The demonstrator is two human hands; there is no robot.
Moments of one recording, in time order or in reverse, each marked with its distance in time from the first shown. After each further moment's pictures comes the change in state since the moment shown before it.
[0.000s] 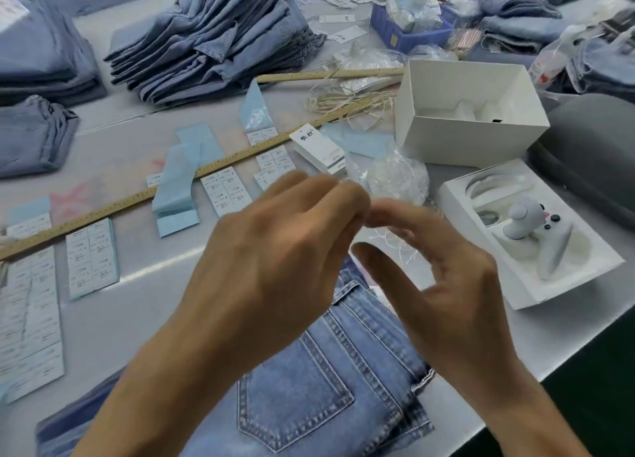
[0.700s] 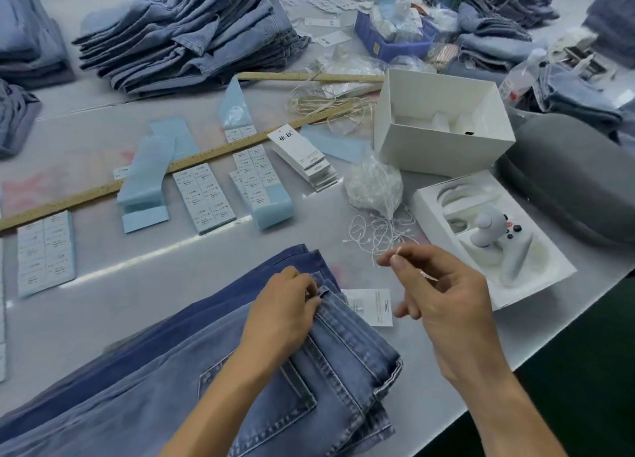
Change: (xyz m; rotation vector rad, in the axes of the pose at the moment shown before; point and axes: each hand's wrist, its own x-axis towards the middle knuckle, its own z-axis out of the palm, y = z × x) left_hand -0.062 -0.030 0.163 -0.213 -0.502 -0.715; right_hand -0.029 0.070 -0.034 0.329 0.090 0.503
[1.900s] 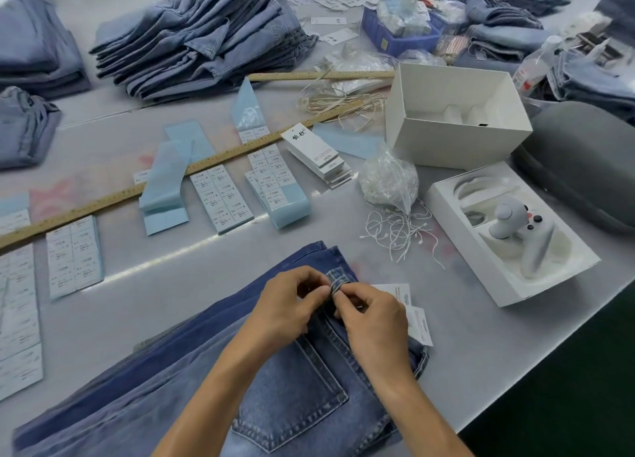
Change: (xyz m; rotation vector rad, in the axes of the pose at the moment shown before) left_hand -0.009 -0.026 -0.023 -0.560 -0.046 -0.007; right_hand -0.023 0.064 0.095 -0.482 0.092 0.129
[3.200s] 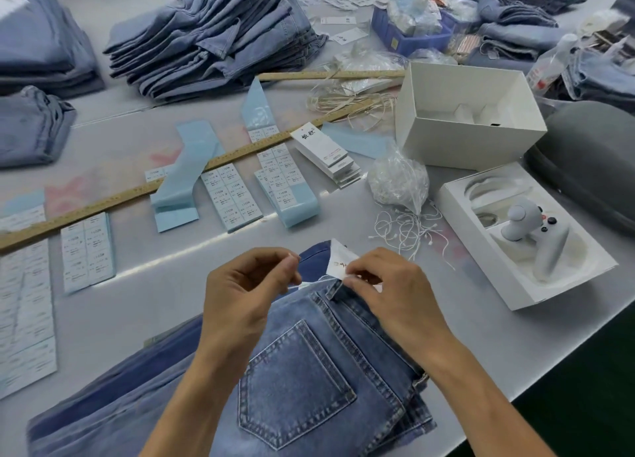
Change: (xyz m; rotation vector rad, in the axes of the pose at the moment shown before) left_hand -0.043 0.023 -0.038 -0.469 0.386 0.216; right_hand 0.037 -0.021 -0.039 -0.319 -0.201 -0.418
